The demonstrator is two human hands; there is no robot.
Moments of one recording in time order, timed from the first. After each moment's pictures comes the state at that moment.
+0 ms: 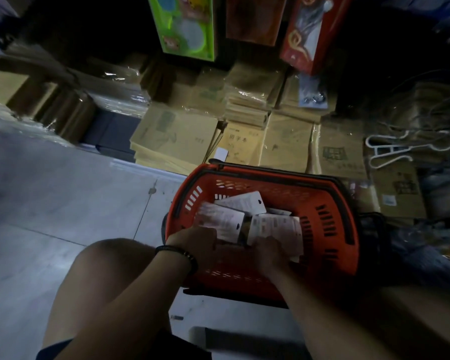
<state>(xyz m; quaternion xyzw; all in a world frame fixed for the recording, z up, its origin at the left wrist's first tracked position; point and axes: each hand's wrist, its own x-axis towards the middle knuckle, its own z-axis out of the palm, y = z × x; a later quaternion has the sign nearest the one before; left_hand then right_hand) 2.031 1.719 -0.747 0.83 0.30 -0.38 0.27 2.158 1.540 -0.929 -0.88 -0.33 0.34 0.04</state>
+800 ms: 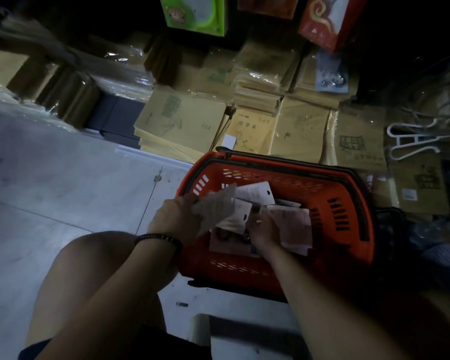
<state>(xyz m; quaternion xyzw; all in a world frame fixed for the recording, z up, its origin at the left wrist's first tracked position) 2.012 1.757 -0.748 0.79 0.47 -0.23 0.31 2.150 1.601 -0.897 -0.85 -0.09 0.43 0.28</state>
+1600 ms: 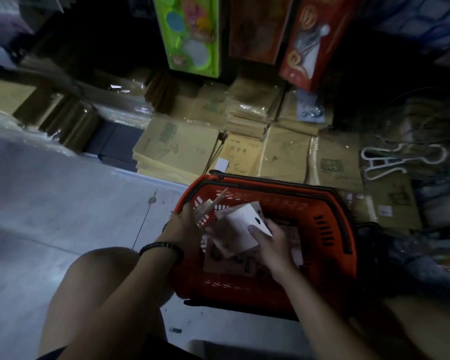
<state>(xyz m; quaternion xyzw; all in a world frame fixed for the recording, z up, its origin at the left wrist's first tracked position) 2.020 1.760 -0.747 0.76 0.48 -0.16 0.41 2.163 1.579 -0.820 -0.78 -0.06 0.38 0.49</state>
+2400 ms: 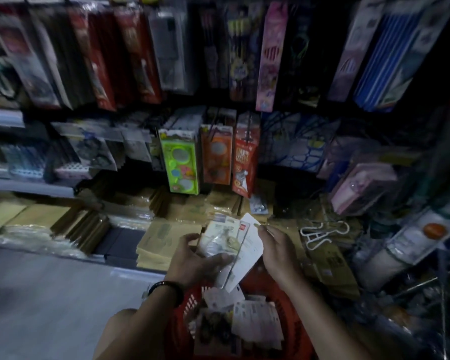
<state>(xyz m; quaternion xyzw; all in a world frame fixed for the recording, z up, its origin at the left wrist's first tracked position) 2.029 1.694 -0.549 0.68 0.41 0.13 0.60 2.190 1.546 -0.546 -0.78 -0.24 0.13 0.56</state>
